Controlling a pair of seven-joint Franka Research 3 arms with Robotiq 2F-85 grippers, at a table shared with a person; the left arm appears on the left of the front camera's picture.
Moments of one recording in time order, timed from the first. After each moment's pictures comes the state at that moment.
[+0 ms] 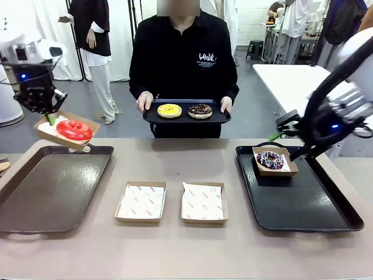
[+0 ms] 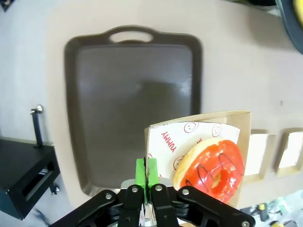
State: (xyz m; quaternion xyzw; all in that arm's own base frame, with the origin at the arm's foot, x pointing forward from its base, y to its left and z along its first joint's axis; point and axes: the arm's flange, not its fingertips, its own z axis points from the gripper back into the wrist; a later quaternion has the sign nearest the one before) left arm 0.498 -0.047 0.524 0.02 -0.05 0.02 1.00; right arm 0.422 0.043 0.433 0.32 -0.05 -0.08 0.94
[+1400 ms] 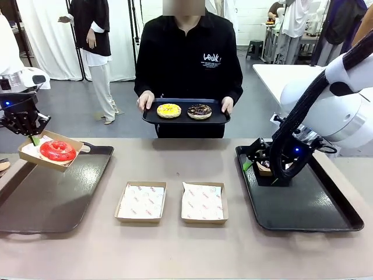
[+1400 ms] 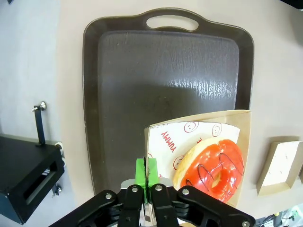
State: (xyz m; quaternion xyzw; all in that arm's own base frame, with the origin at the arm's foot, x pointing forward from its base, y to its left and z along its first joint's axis) left arm 0.494 0.009 0.464 0.03 -0.05 0.03 1.00; right arm 0.411 0.109 0.379 0.23 -0.04 -0.05 0.97
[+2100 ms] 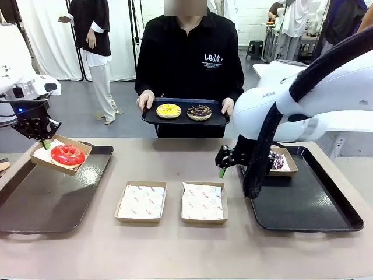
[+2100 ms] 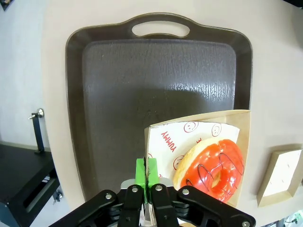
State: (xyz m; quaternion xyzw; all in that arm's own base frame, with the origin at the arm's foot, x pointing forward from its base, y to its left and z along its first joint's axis) left arm 0.511 -0.006 0.436 0.03 -0.05 0.02 1.00; right arm 0.413 0.216 0.382 0.09 -0.03 -0.02 0.99
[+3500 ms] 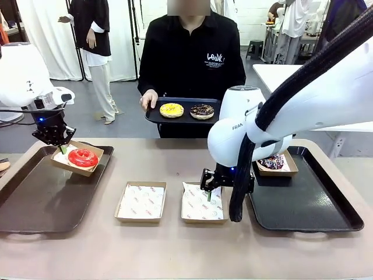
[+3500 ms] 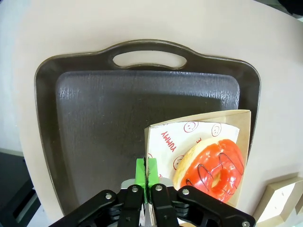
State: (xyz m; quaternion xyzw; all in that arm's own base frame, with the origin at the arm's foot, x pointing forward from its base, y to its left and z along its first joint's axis) left arm 0.562 -0.012 0.385 0.00 -0.05 0.03 1.00; right arm 0.408 0.267 0.316 0.02 0.02 -0.03 1.00
